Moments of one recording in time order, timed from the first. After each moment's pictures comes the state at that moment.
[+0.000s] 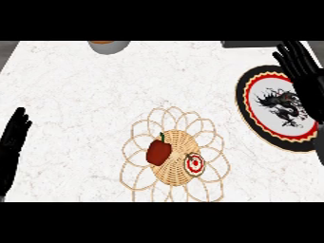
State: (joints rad) left arm 0.08 0.61 -0.20 -1.54 0.35 0.35 -0.11; right arm -0.41 -0.50 0.07 -1.36 -0.38 0.13 -0.17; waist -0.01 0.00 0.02
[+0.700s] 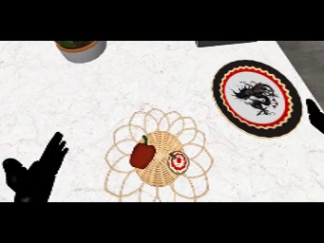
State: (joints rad) left arm 0.14 0.45 -0.30 -1.49 0.46 0.33 0.04; right arm -0.10 -0.47 -0.09 -1.51 -0.04 -0.61 -0.05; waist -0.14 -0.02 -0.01
